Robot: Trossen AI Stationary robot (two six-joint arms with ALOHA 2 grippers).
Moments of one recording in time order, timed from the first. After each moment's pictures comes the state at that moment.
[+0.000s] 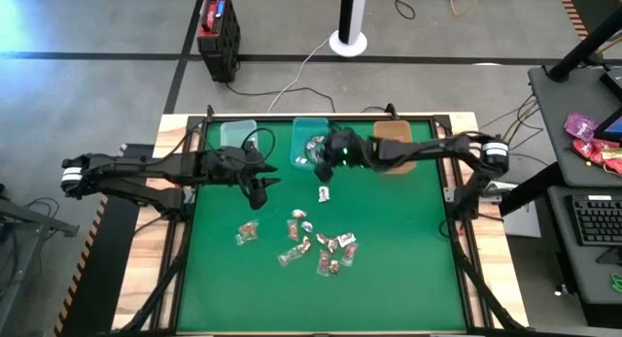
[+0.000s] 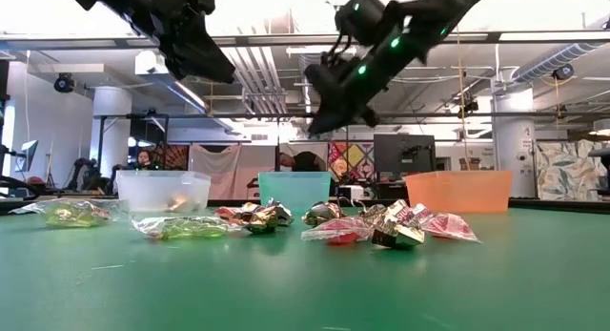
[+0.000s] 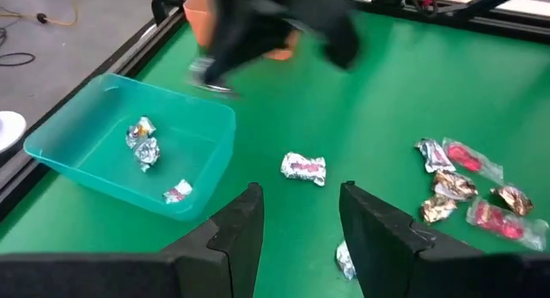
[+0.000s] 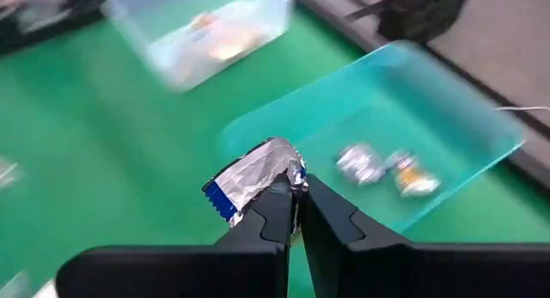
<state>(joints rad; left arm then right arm) 0.09 1.04 0.77 -0.30 -0.15 -0.14 -0.27 1.74 1.13 0.00 0.21 0.23</state>
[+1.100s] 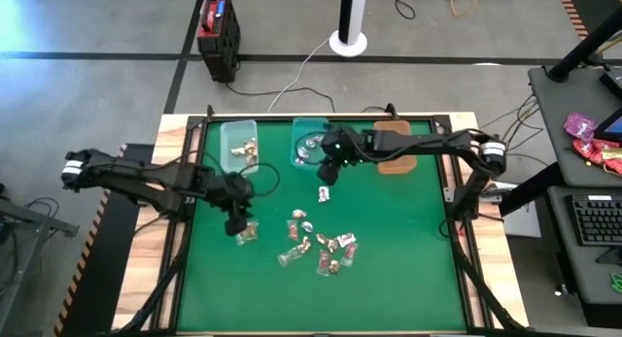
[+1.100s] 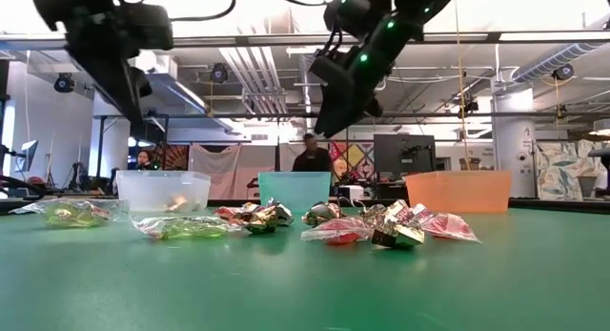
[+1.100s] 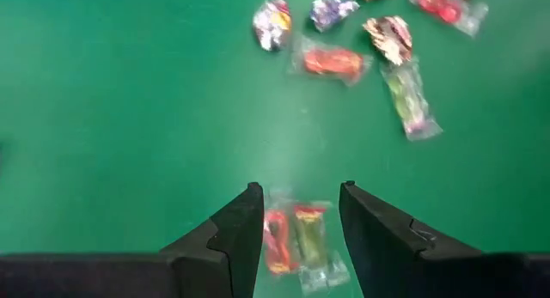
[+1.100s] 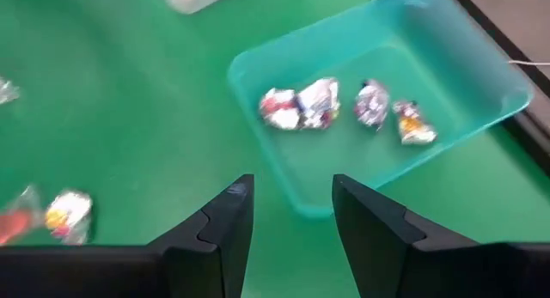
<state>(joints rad) -0.09 1.03 0.75 -0.76 0.02 -0.40 -0.25 1.74 1.30 -0.41 0.13 0.19</state>
